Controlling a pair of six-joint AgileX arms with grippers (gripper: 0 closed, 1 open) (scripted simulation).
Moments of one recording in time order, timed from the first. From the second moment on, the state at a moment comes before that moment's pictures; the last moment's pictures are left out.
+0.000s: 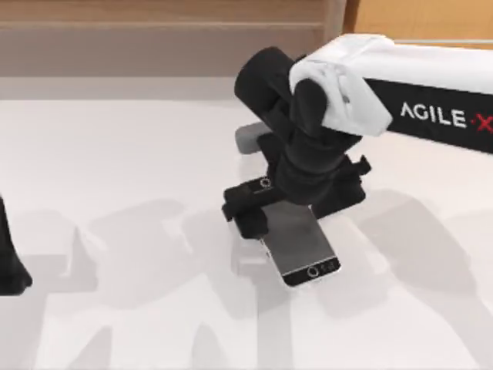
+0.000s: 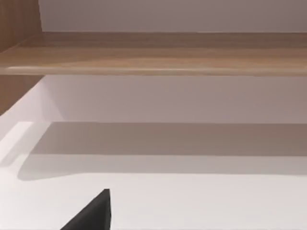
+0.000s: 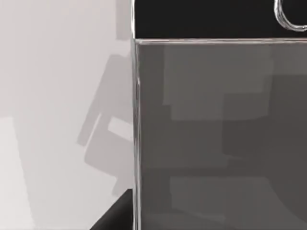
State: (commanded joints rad) left arm 0.00 0.00 0.00 0.00 0.00 0.00; right arm 0.69 2.09 1.61 -0.94 -0.03 0.31
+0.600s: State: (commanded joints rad) left arm 0.00 0.00 0.00 0.00 0.00 0.00; right arm 0.23 1.78 1.65 -0.89 -0.40 -0.18
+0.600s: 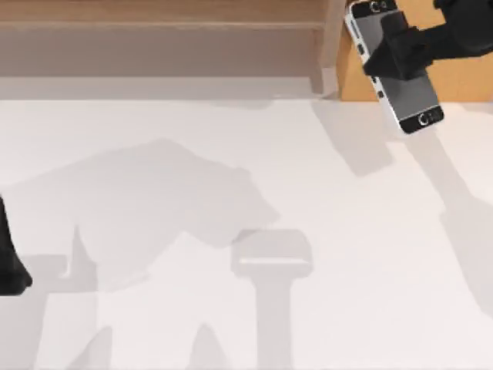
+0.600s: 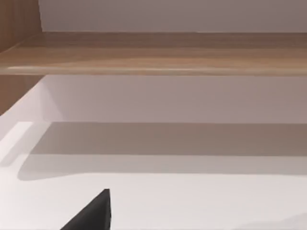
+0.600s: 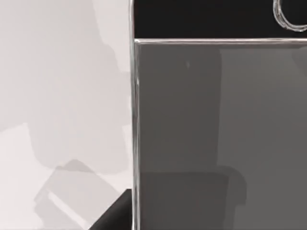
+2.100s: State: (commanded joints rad) left arm 0.00 0.00 0.00 0.00 0.00 0.00; right arm -1.31 1.74 1.27 -1.21 -1.11 -1.71
